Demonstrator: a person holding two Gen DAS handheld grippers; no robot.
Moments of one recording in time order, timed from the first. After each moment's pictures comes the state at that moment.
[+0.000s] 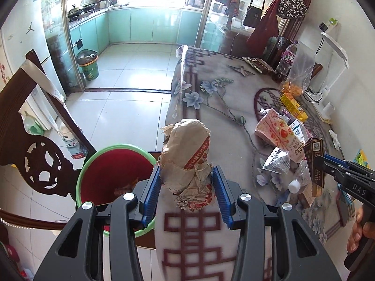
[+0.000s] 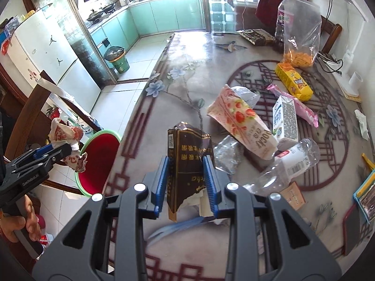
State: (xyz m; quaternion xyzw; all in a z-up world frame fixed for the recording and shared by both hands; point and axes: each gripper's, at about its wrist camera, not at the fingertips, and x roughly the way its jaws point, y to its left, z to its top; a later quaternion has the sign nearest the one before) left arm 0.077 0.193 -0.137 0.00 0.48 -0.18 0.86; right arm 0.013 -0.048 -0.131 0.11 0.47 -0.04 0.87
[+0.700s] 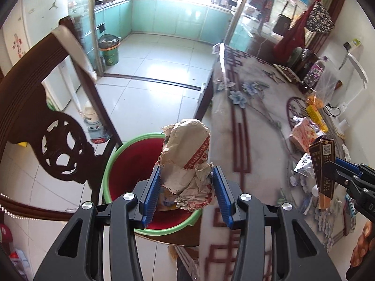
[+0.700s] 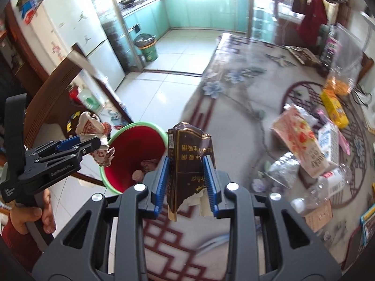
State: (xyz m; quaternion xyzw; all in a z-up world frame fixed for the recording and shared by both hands) left arm 0.096 0.286 -0.166 -0.04 0.50 -0.13 0.85; right arm 0.050 0.070 -0.124 0.05 0.48 0.05 0.87
